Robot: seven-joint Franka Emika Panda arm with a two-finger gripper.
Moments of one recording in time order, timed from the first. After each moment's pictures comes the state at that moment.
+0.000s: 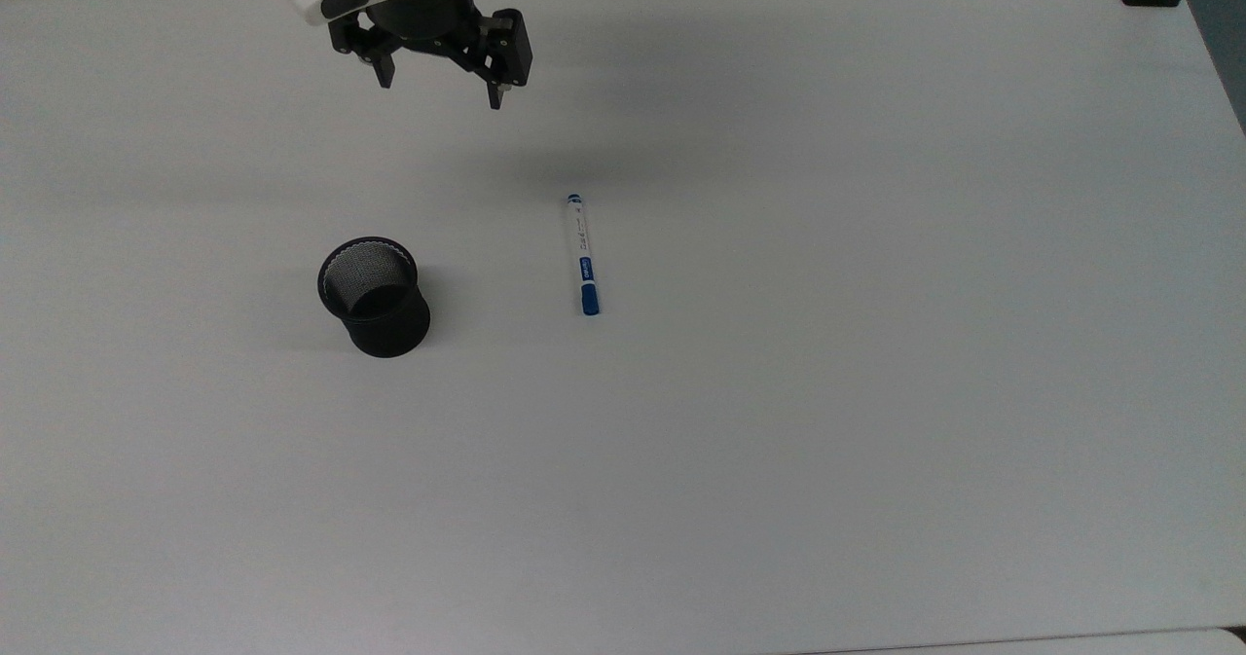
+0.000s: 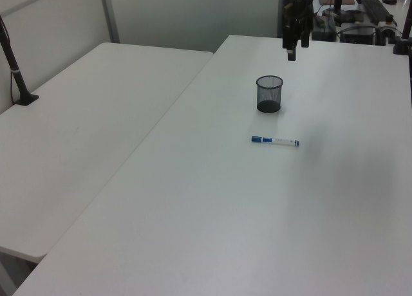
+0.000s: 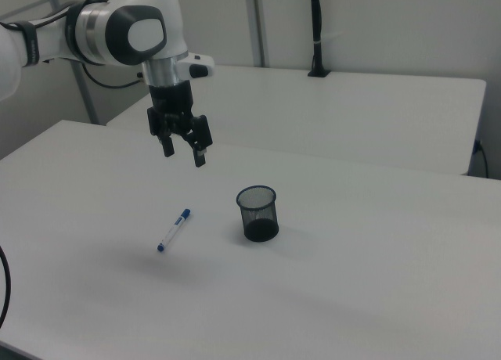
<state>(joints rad) 0.17 0.15 -0.23 -1.59 -0.02 1.67 0.10</state>
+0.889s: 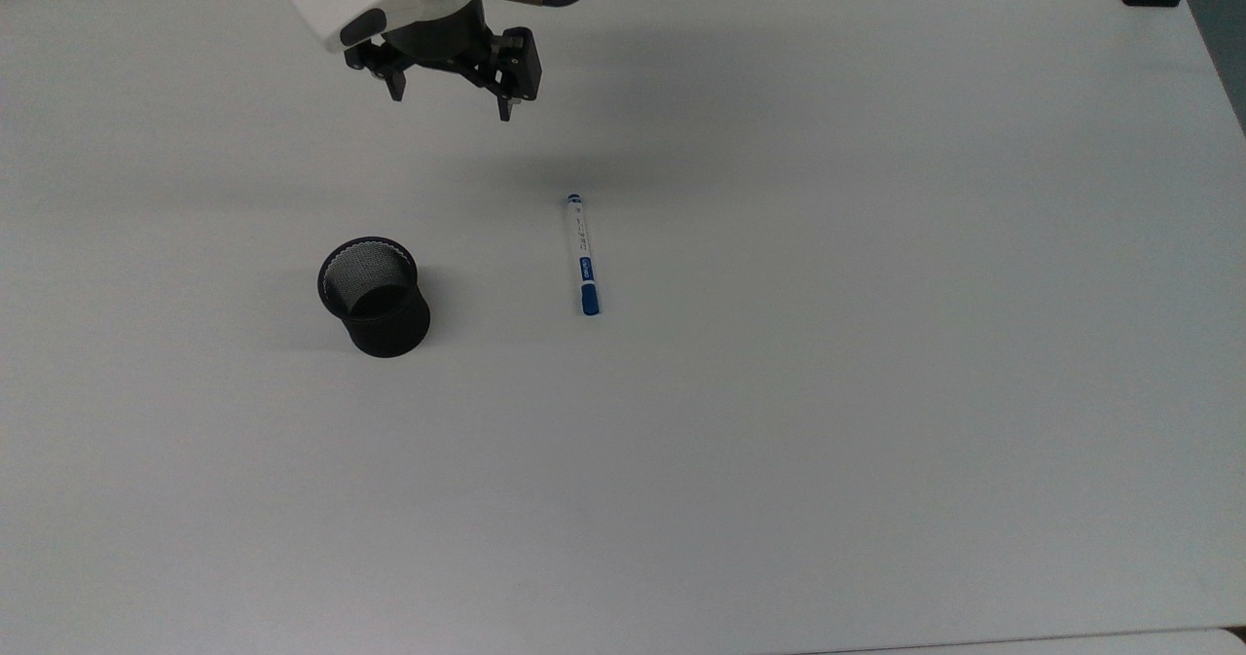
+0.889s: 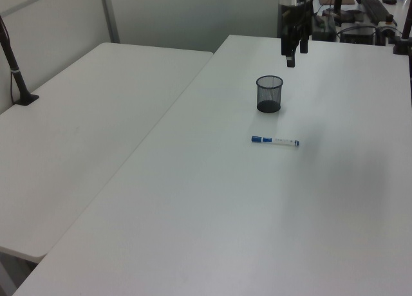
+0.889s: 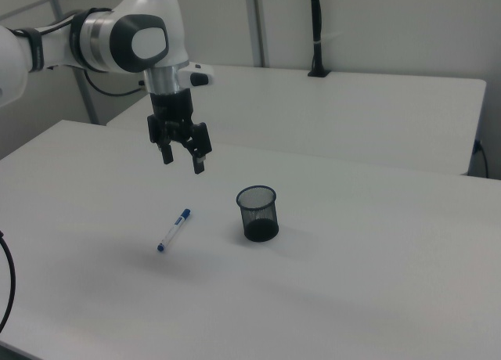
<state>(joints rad) 0.18 0.18 -0.22 -1.60 -0.02 1.67 0.09</state>
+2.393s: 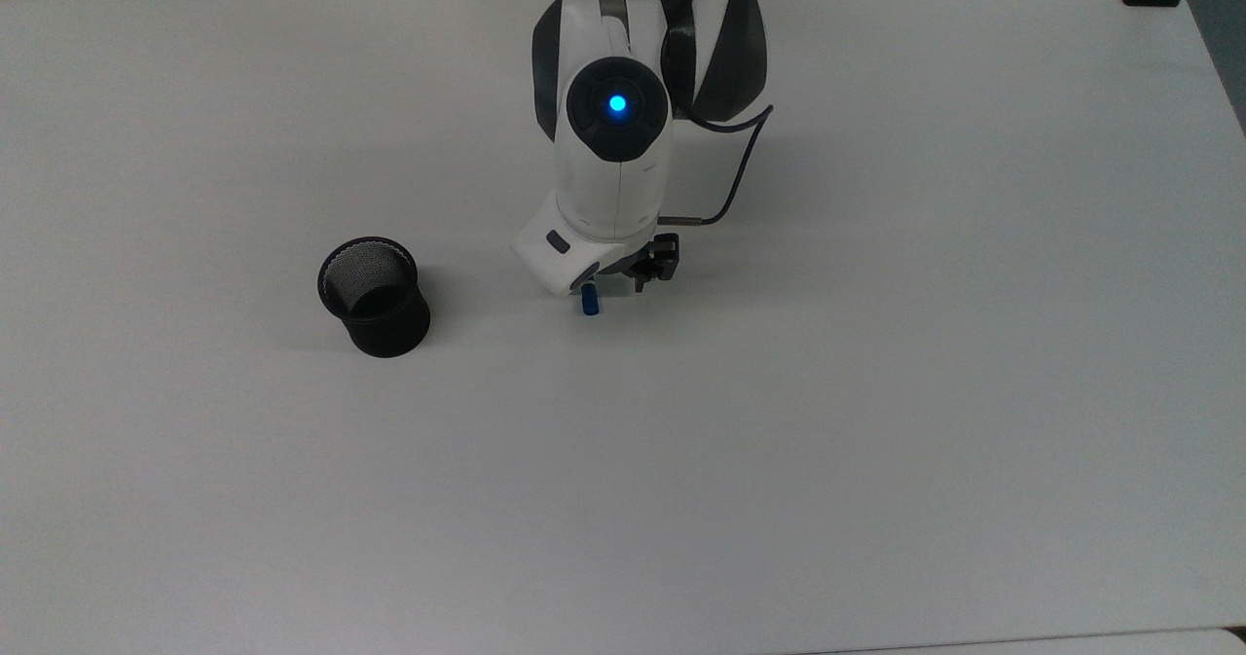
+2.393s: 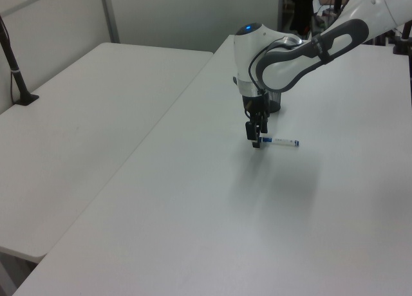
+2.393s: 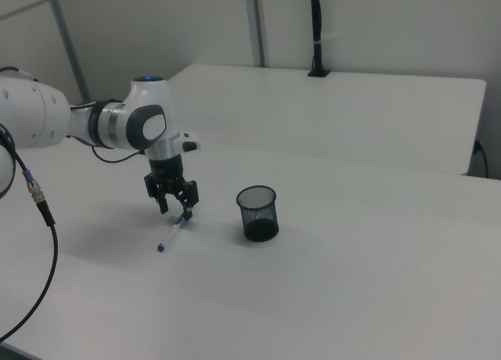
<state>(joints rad) 0.33 0.54 -0.20 -1.61 0.08 2.04 0.08</state>
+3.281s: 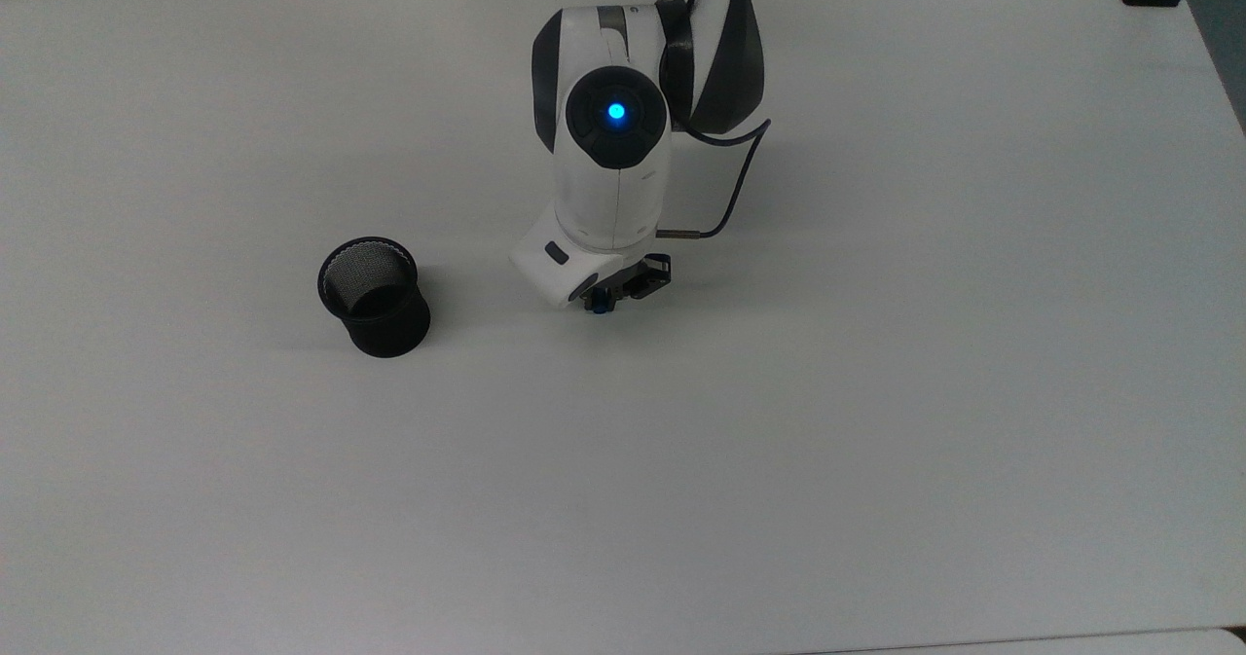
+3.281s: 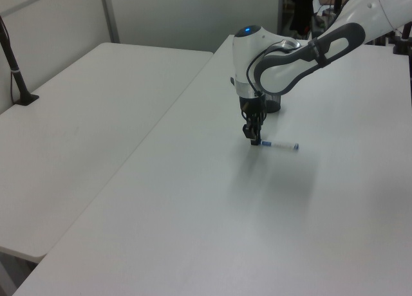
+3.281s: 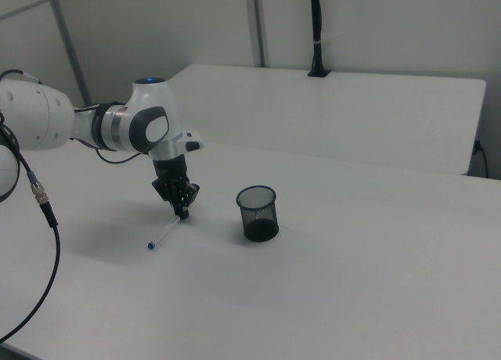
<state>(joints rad) 0.33 0.56 -0.21 -1.59 0.08 2.09 0.08</state>
